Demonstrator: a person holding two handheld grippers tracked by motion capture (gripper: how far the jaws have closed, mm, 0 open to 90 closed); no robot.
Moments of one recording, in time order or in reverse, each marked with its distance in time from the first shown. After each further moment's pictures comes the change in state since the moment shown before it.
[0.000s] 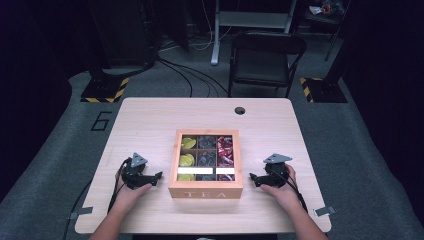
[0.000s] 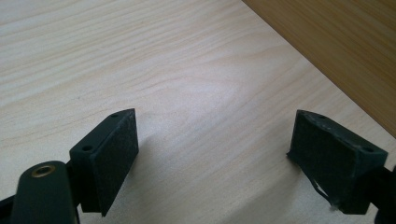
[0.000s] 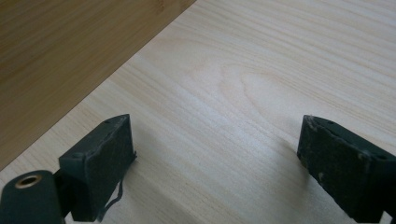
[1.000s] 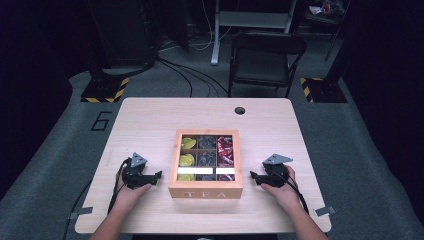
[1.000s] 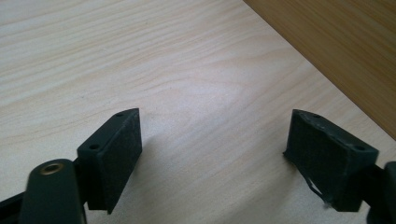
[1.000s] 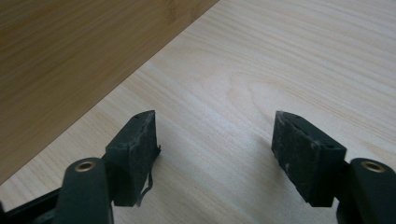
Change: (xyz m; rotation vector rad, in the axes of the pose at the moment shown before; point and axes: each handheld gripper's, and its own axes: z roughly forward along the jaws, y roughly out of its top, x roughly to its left) left arm -0.001 0.000 0.000 -0.015 0.018 -0.018; right arm 0.002 -0.001 -0.003 -0.036 0.023 -0.010
